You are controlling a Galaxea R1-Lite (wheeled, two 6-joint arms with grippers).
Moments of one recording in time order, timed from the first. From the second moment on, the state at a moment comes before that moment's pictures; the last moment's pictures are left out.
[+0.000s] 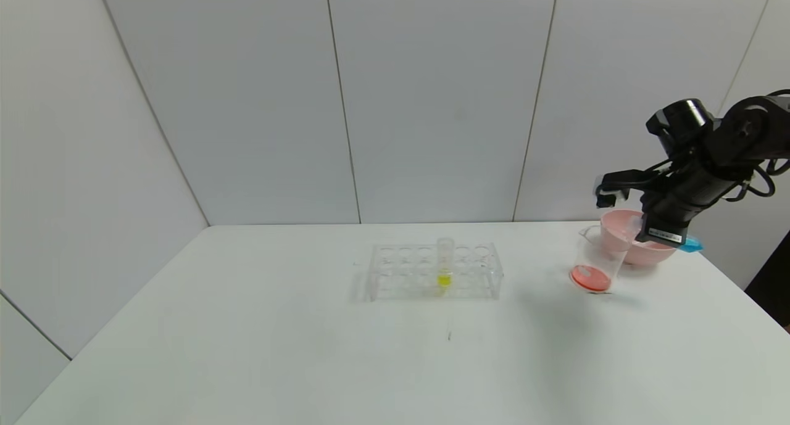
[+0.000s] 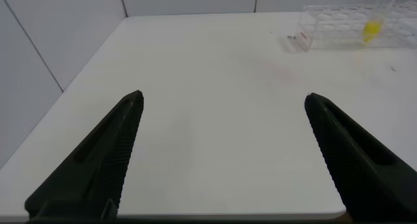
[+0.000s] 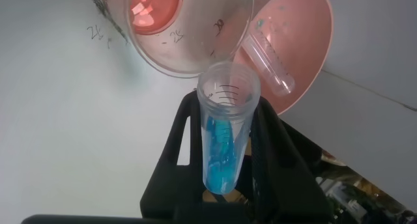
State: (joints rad) left arm 0.00 0.00 0.00 0.00 0.00 0.00; right arm 0.02 2.15 -2.00 0.83 -0.19 -1.07
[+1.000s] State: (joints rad) left arm 0.00 0.00 0.00 0.00 0.00 0.00; right arm 0.09 2.19 -2.00 0.85 -0.38 -1.11
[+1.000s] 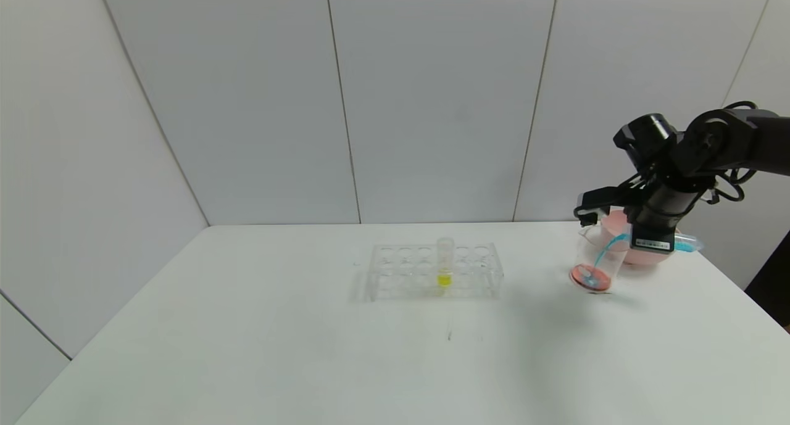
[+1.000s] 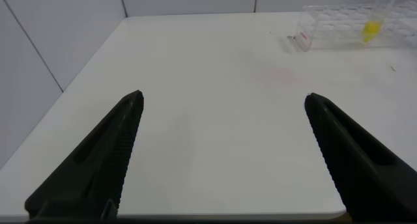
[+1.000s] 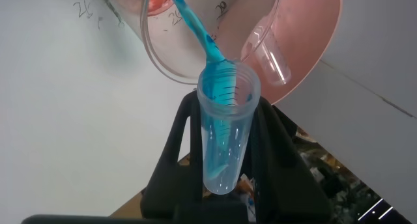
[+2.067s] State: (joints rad) left arm 0.00 0.00 0.00 0.00 0.00 0.00; right arm 0.15 2.19 -2.00 0.75 -0.61 -1.32
